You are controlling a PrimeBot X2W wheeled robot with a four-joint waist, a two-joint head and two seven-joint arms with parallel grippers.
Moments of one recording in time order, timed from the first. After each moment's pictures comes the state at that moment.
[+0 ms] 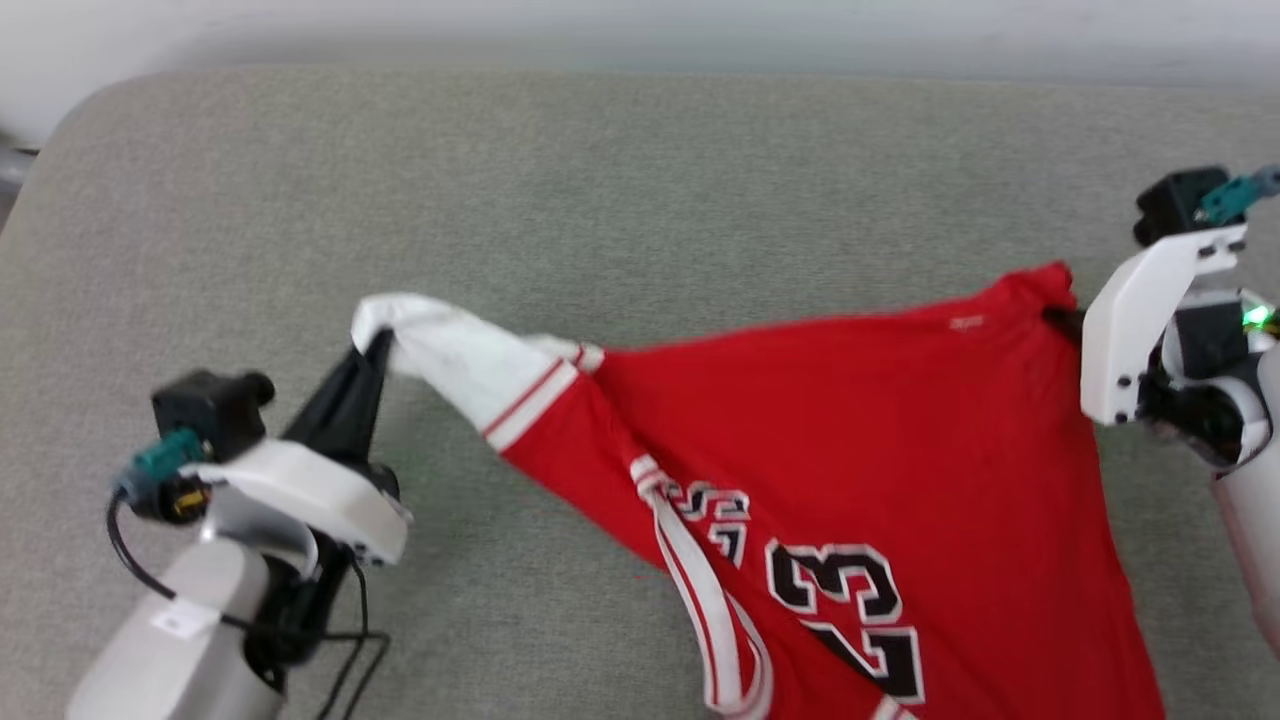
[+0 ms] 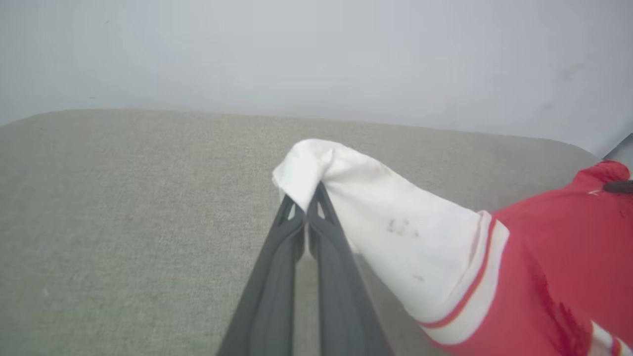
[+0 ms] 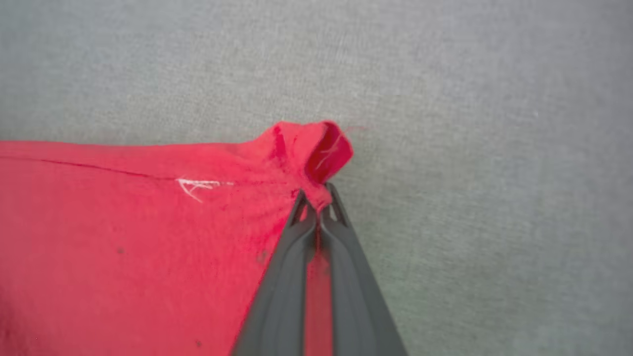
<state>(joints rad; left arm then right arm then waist) -0.35 0.47 -0.42 0.20 -0.72 0.04 -0.18 -0.69 -0.38 0.22 0.54 0.52 0.13 0.67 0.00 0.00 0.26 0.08</state>
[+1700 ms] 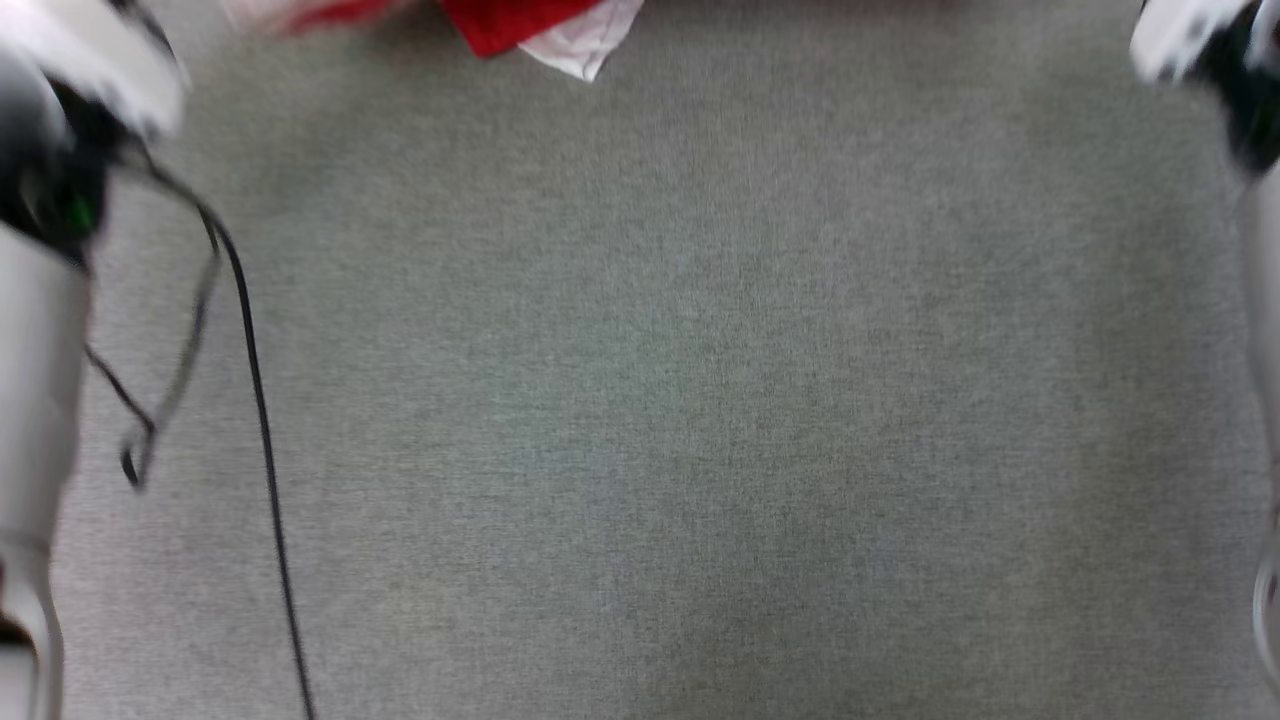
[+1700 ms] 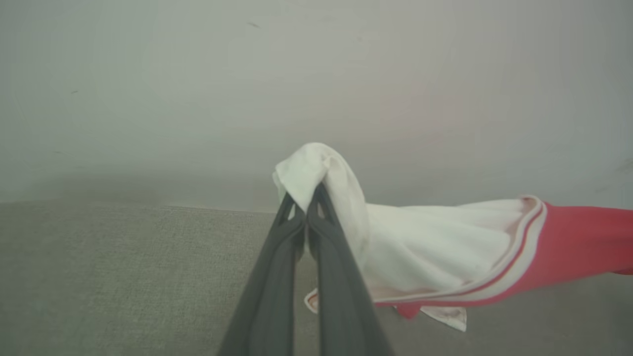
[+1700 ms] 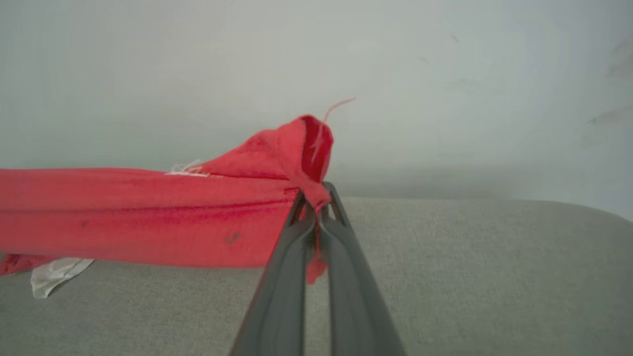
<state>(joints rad) -1.15 0.49 -0.38 0.82 -0.87 -0.13 -0.02 -1.22 -0.19 -0.08 0.90 0.16 0.13 0.16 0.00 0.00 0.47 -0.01</state>
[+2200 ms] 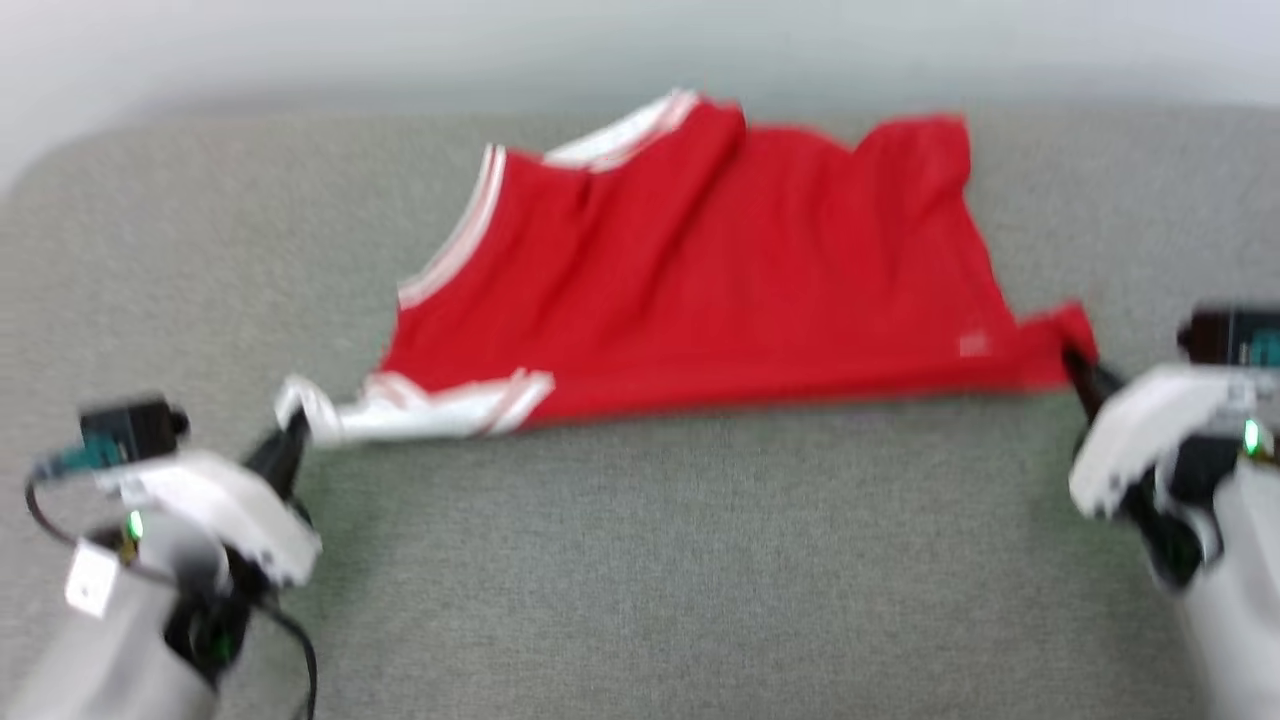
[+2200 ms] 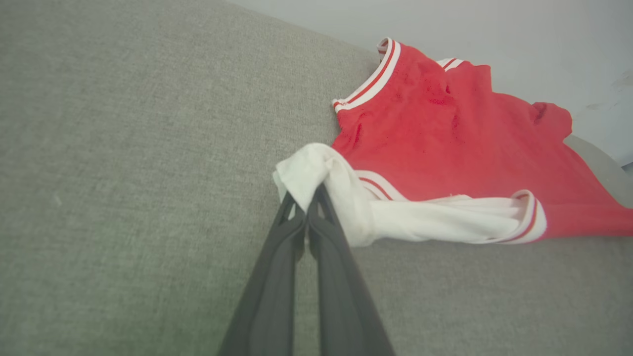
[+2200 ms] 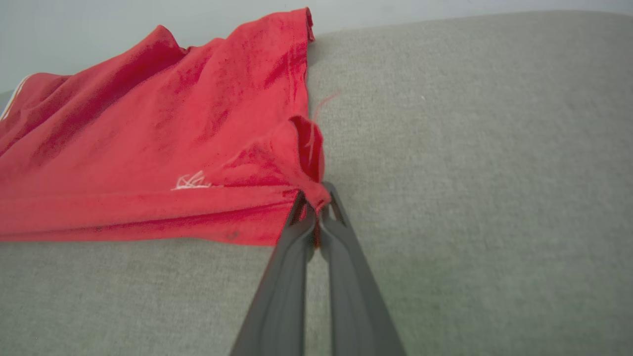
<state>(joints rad) -0.49 0.50 -0.42 0.66 -0.99 -0.10 -0.08 -0.59 -0.27 0.04 0.75 0.41 0.14 0.11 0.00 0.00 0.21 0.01</state>
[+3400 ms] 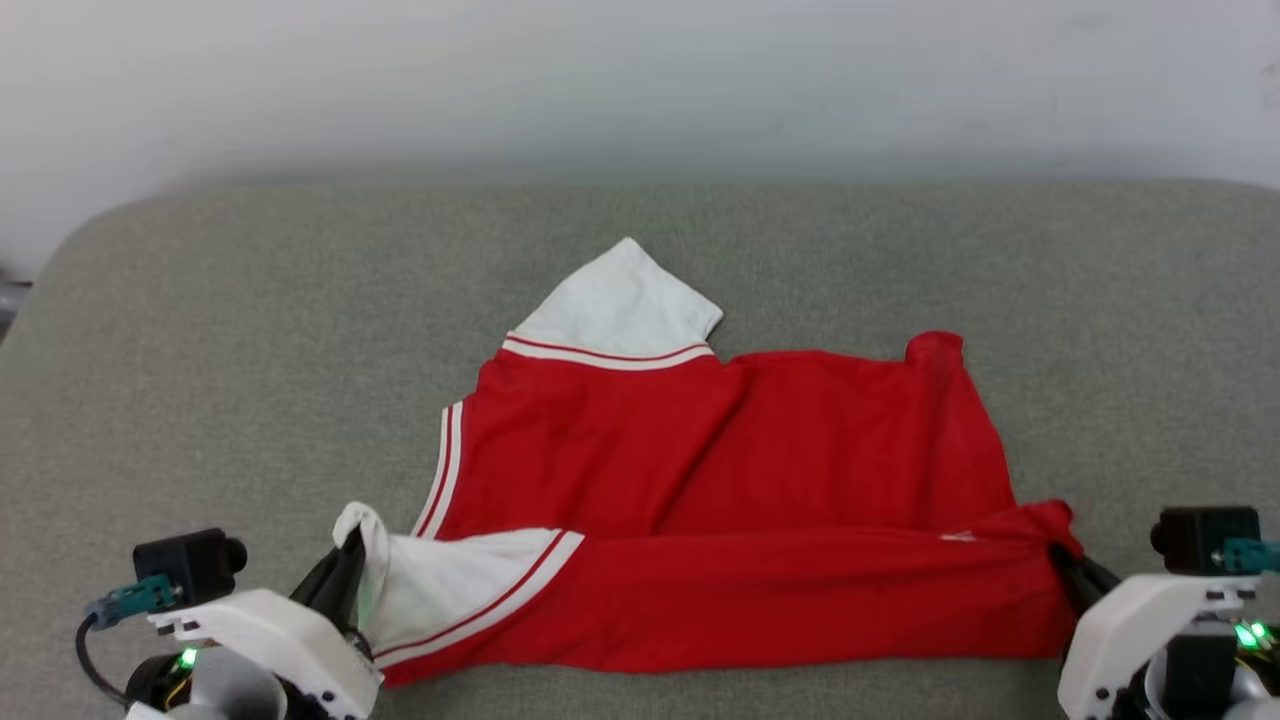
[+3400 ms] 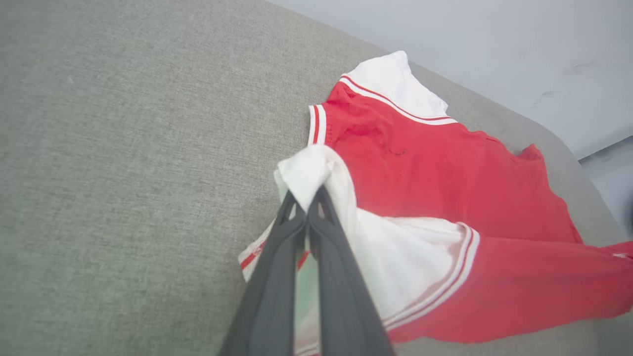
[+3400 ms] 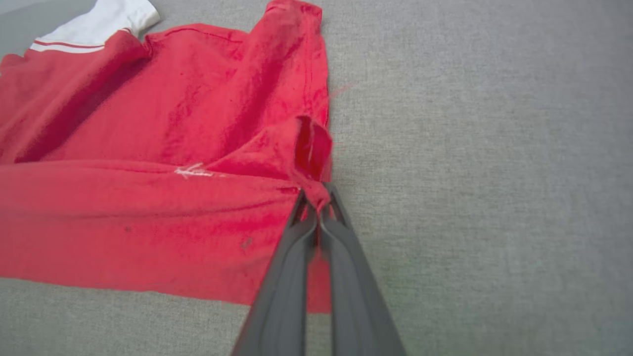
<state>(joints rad) -0.06 0.58 -0.42 0.04 -1.02 0.18 -0.02 0.01 -0.13 -0.11 0.04 0.24 0.13 0.43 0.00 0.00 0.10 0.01</state>
